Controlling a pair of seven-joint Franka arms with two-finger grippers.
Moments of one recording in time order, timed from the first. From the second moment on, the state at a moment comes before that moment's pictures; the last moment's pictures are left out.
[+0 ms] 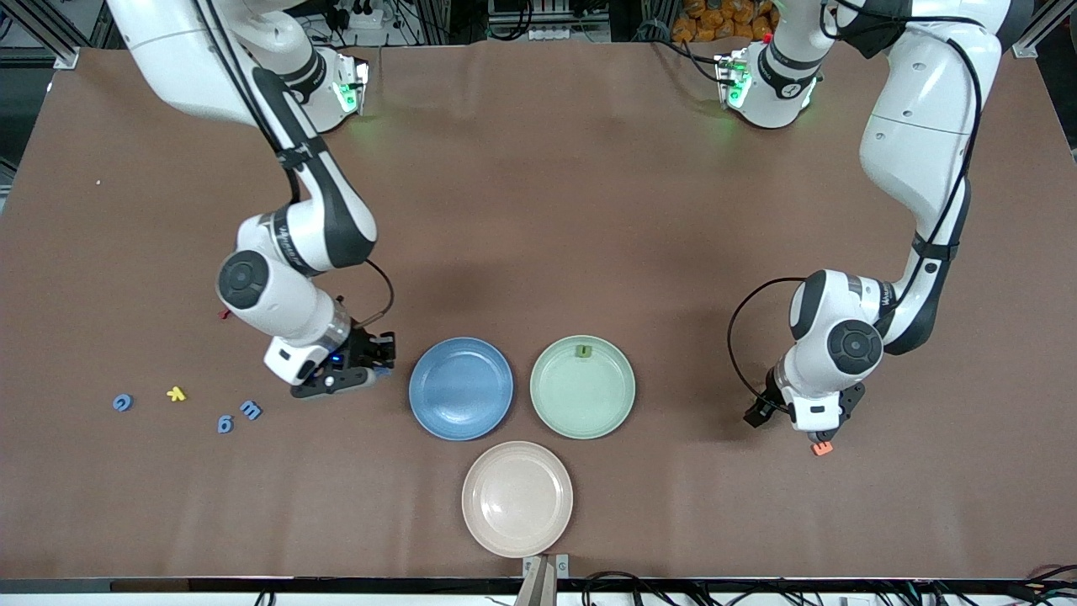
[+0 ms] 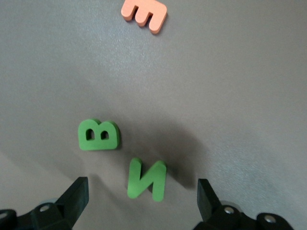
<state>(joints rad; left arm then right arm) -0.05 0.77 -0.14 -1.62 0.20 2.40 -1.12 0.30 0.52 0.03 -1.78 0.18 2.41 0.01</state>
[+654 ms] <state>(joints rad) -0.05 0.78 -0.14 -1.61 0.23 2.41 -1.12 0.41 0.68 0.03 -1.59 0.19 2.42 0.02</state>
